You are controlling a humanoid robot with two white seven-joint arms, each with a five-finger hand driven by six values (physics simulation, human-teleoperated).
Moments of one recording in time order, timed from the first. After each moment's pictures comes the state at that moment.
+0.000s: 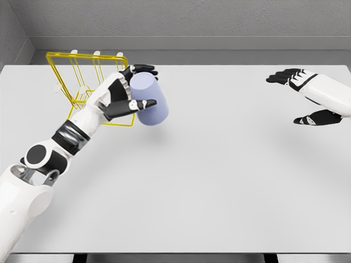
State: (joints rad) left arm -0.31 0.44 -0.44 -1.69 0.67 -0.01 -0.20; right arm -0.24 -0.72 -0.03 -1.60 0.22 -0.61 0.61
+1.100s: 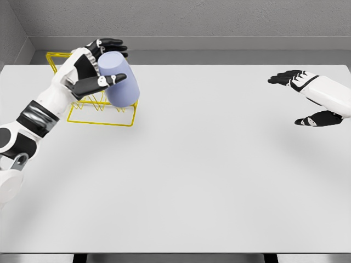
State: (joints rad) left arm -0.37 0.56 -0.36 -1.68 0.73 -0.01 -0.20; right arm -0.24 -0.72 -0.03 -1.58 0.22 -0.61 0.61
